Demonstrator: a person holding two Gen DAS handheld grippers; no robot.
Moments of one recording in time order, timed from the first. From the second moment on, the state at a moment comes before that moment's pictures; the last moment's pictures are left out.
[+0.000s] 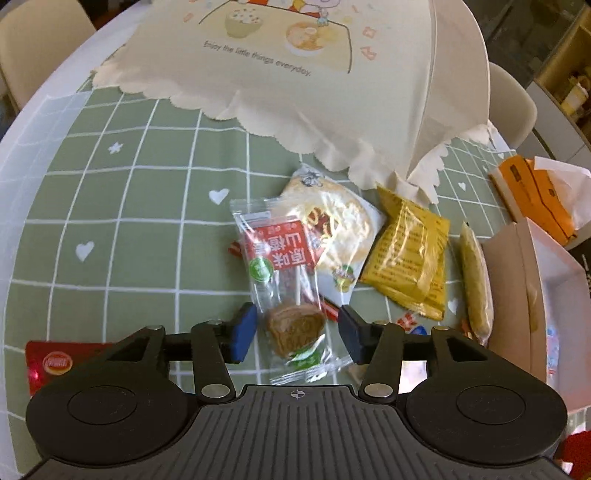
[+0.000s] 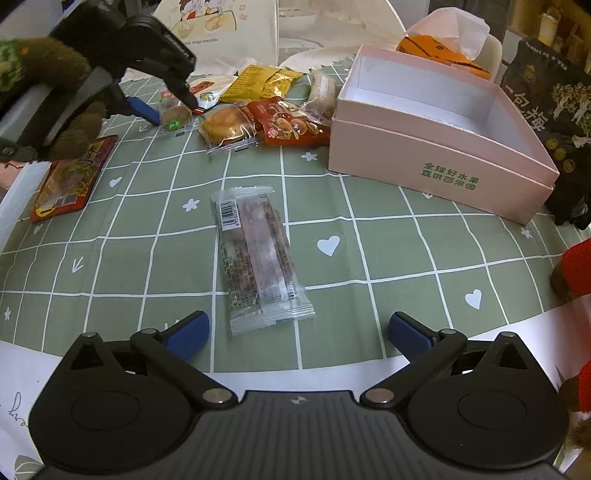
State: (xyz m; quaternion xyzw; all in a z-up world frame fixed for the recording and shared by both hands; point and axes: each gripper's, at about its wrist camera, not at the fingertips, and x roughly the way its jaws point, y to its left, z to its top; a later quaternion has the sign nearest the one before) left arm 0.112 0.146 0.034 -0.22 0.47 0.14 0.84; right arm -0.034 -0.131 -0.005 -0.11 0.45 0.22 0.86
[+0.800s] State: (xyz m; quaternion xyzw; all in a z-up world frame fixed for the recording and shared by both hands) left arm -0.036 0.078 0.034 -0.10 0.53 -0.06 0.84; right arm -0.004 -0.092 0.004 -0.14 0.43 0.26 0.85
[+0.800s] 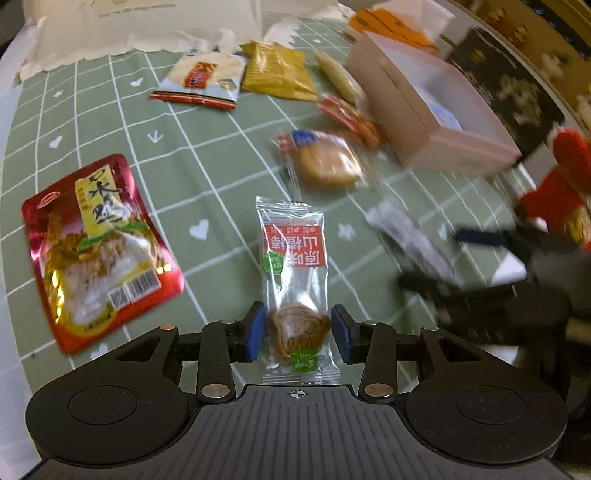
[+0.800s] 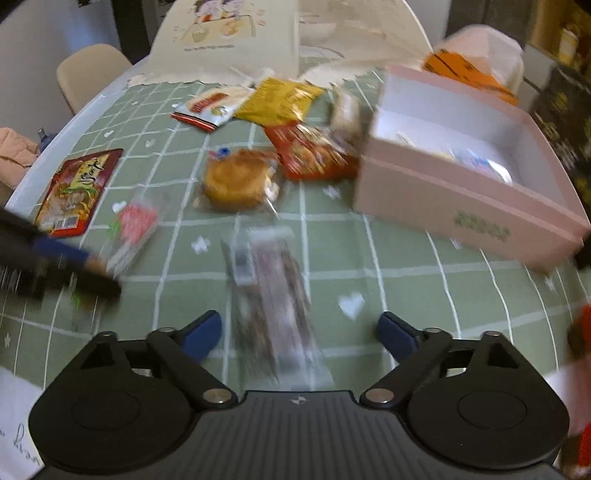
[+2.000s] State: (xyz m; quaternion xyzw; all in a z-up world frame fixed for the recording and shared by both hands) left arm 0.147 -0.030 0.164 -0.14 0.39 -0.21 0.88; right arm 0.019 -0.219 0.125 -0.04 0.38 0.12 0.91
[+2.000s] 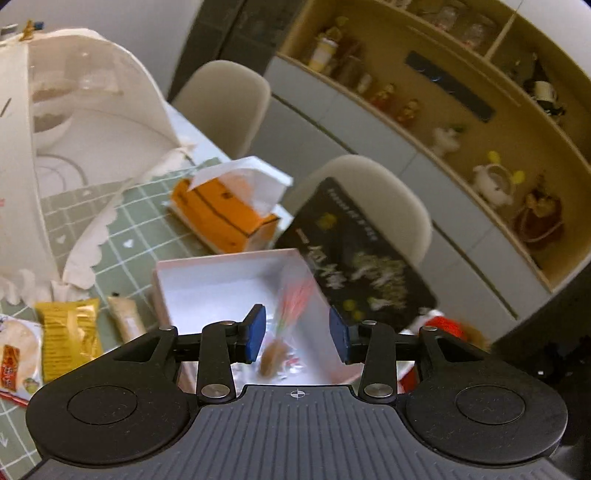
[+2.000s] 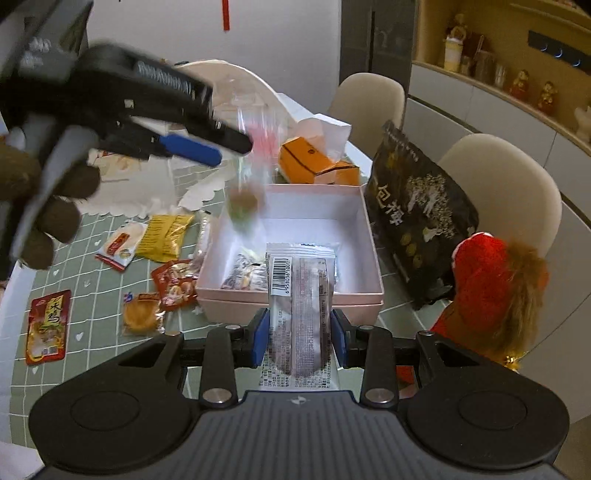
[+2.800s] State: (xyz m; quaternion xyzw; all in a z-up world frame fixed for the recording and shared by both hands) left arm 0.061 0.055 0.108 -0.10 0.47 -0.02 0.88; right arm 0.166 -0.140 0.158 -0.06 0.43 0.15 0.89
